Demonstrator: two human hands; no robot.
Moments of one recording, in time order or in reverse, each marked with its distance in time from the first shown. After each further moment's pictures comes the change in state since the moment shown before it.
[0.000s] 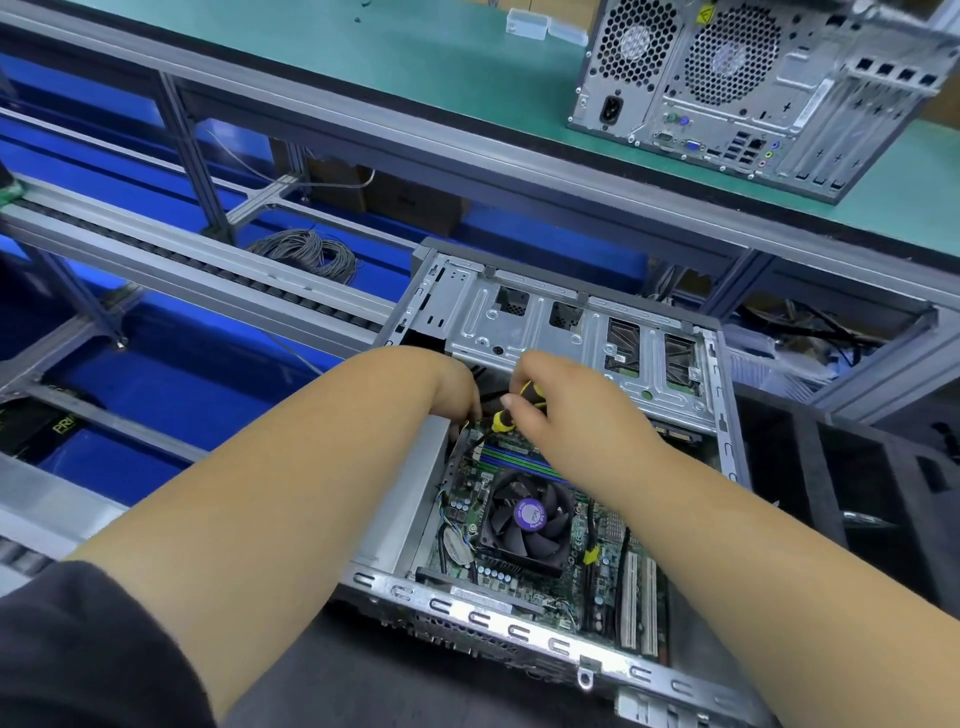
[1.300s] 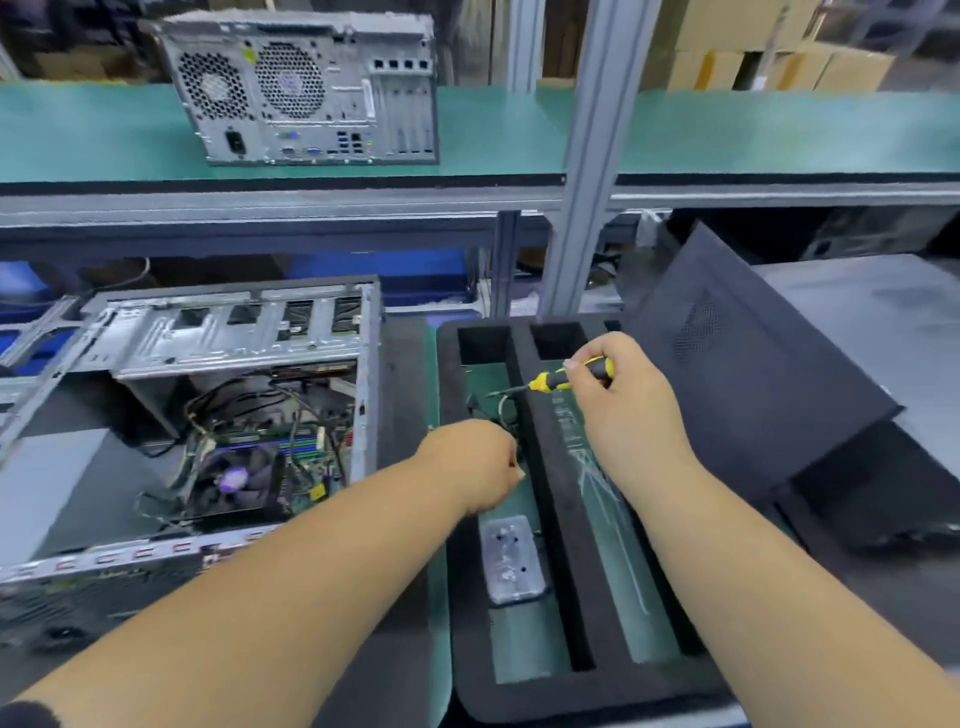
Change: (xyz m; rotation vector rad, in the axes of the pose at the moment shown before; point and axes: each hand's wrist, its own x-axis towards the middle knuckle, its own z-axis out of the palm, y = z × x) left_hand -0.044 0.345 0.152 0.329 0.375 0.344; right_hand -0.295 0.158 -0.123 0.453 0.682 0.659
